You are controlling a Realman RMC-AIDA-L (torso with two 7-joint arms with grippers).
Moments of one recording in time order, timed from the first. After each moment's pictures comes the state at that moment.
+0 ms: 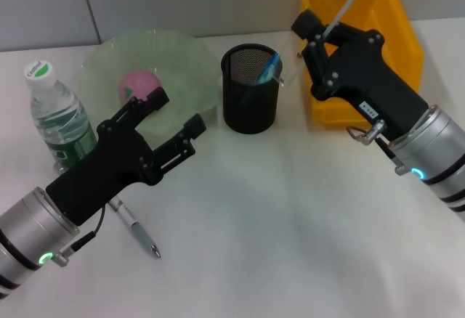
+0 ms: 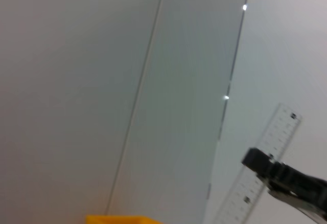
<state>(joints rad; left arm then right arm) -0.54 -2.06 0.14 -0.10 1.98 1.58 -0.62 0.61 2.08 -0.27 0.11 -1.57 -1.65 0.35</state>
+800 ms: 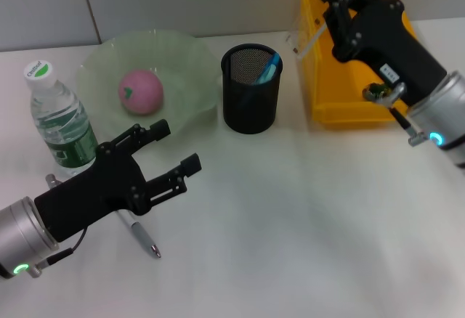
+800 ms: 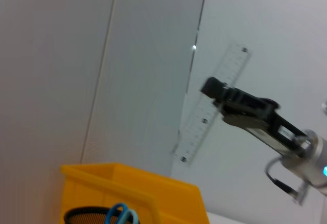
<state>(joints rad) -0.53 -2.07 0.32 0.09 1.98 1.61 -0.77 0.63 2.08 -0.22 -0.01 -1.57 -1.64 0.55</state>
